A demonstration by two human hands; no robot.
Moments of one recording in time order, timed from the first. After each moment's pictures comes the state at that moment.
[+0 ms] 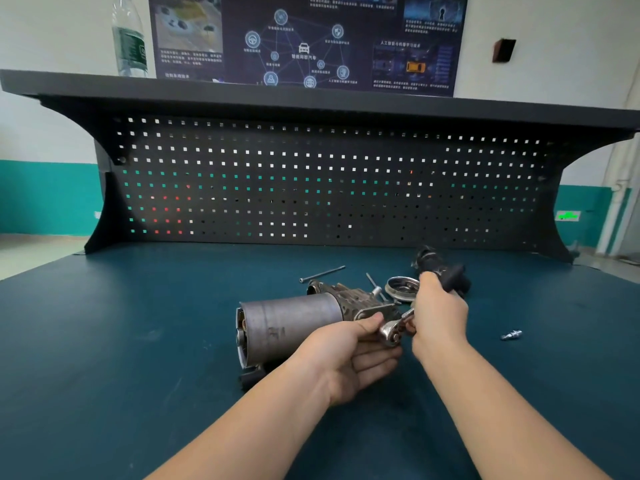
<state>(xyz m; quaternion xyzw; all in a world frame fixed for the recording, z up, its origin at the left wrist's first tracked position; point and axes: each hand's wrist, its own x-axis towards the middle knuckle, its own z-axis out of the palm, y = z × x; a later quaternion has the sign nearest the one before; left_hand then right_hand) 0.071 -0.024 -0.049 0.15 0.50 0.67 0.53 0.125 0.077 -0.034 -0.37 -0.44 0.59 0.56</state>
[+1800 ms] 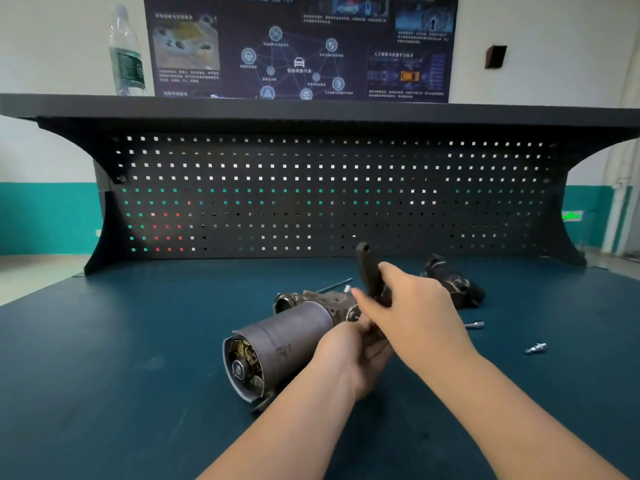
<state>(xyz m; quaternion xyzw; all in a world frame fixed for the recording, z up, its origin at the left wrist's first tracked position) 0.052 0.000 -0.040 0.07 0.40 0.75 0.52 0.120 0.062 -0.022 -0.22 -0.86 0.05 0.45</state>
